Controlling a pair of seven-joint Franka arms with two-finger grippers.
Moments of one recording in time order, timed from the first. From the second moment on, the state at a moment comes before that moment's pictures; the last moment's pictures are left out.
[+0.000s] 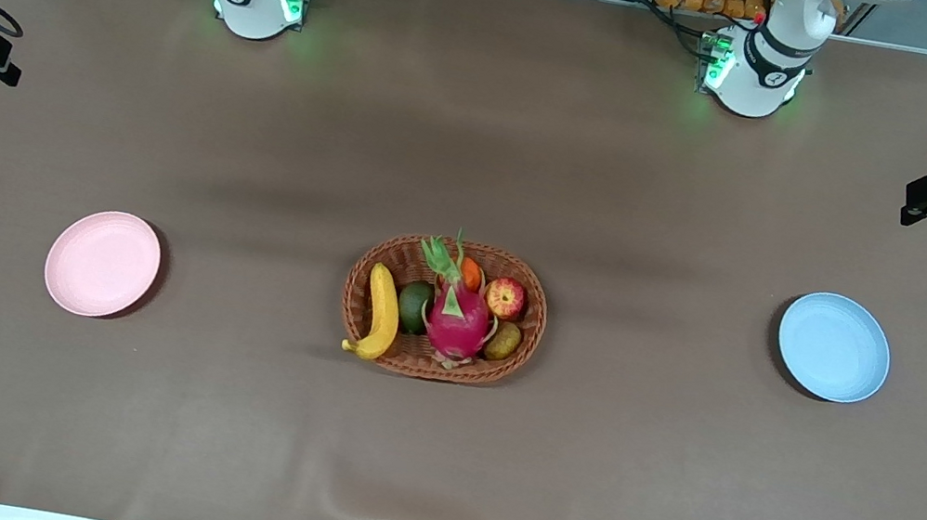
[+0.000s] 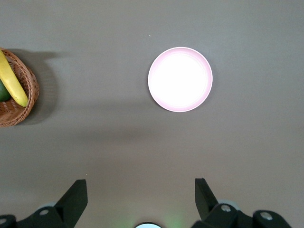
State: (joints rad) left arm -0.04 -0.02 -0.02 -1.56 0.05 1.46 -0.02; right arm -0.03 0.00 -0.06 -1.52 0.03 1.44 -0.08
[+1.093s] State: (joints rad) left arm -0.04 0.05 -0.02 -1.56 -0.03 1.46 0.00; right arm -0.03 0.01 -0.06 -1.51 0.04 1.44 -0.08
